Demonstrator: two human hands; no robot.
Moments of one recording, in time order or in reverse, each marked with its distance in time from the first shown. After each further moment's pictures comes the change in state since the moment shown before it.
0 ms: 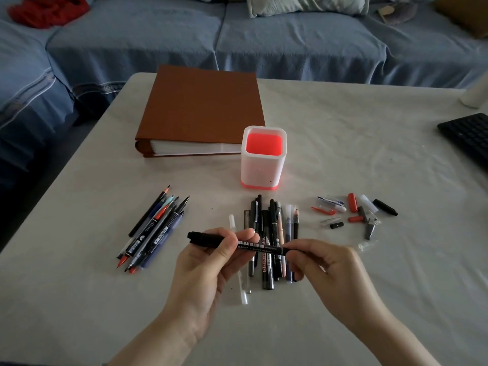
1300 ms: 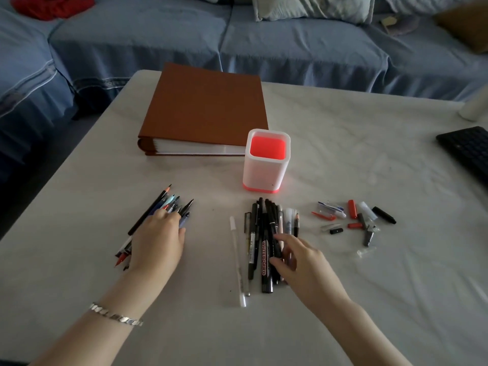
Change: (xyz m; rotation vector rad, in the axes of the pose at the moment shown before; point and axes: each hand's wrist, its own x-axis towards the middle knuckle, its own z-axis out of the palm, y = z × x) left_hand 0.080 0.010 -0.089 1.900 0.281 0.401; right_hand 0.026 0.050 0.026 -0.475 -0.071 0.041
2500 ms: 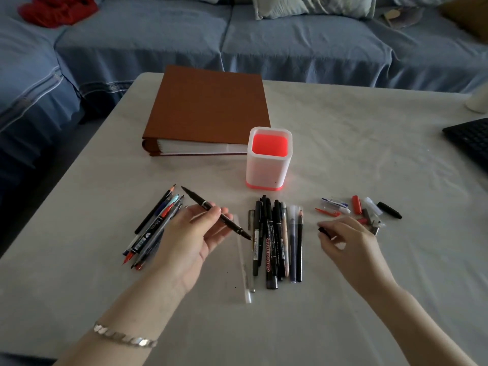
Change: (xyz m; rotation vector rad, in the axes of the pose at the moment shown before) left_hand -0.022 0.066 -0.058 -1.829 -0.243 -0.573; right_hand 0.006 0.036 -0.039 0.030 0.276 -0.017
